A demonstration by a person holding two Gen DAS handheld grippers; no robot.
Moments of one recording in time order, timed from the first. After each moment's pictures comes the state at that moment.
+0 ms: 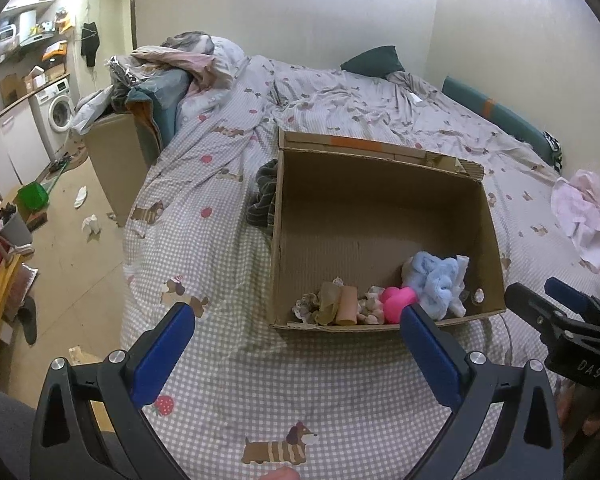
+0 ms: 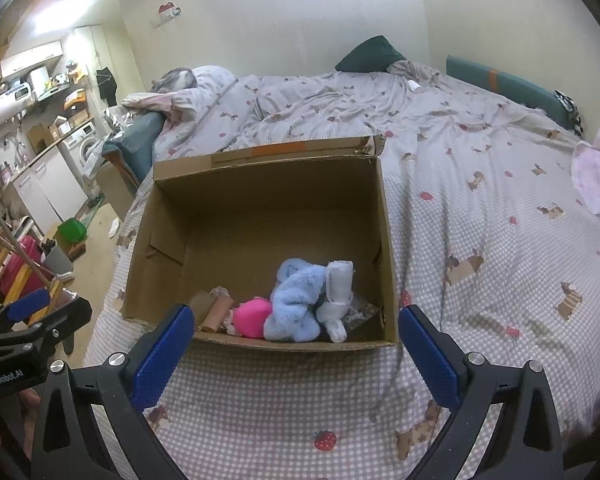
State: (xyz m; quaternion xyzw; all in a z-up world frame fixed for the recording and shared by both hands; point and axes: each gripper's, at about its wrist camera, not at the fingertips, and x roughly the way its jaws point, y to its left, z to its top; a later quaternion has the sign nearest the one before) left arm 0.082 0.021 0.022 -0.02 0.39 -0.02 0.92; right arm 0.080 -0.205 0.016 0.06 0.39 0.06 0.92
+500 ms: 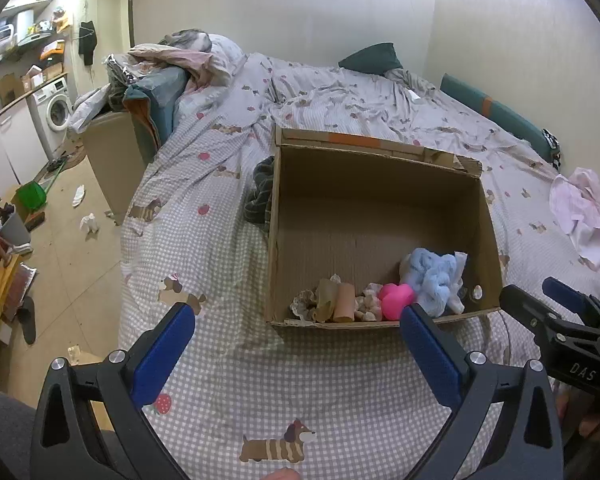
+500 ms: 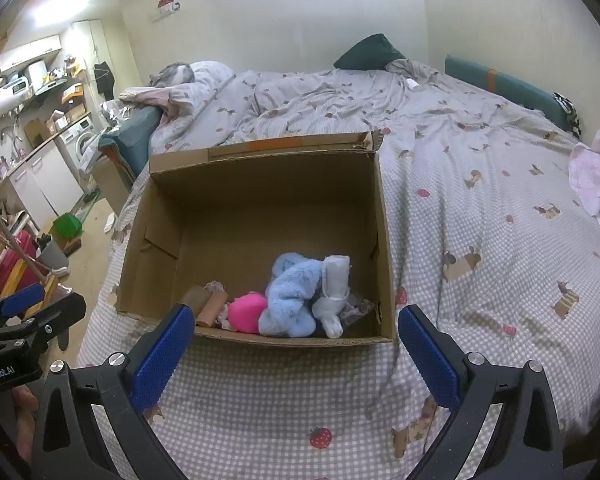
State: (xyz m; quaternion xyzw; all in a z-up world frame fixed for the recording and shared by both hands) left arm 0.082 0.019 0.021 -0.02 0.40 -0.02 0.92; right arm 0.079 -0.204 0.012 0.05 0.39 0.05 0.92
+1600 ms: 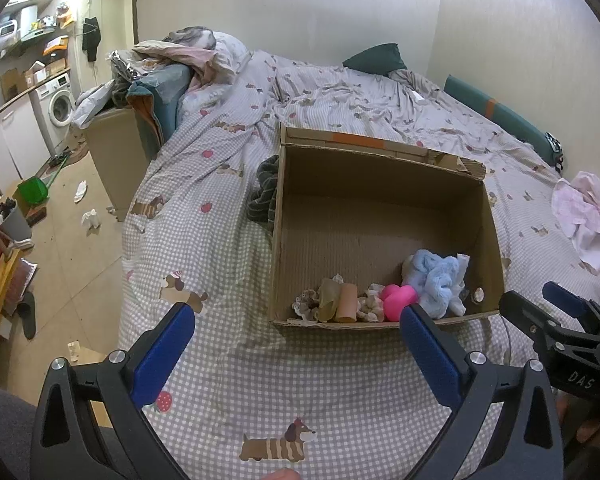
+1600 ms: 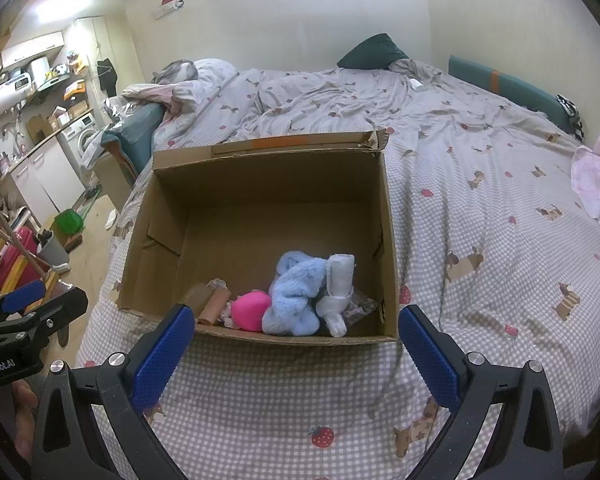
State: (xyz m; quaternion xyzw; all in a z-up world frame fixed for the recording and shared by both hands) left arm 0.082 0.022 0.019 -0.02 0.40 -0.02 0.92; right arm 0.079 -0.202 0.012 0.05 0.39 0.05 0.92
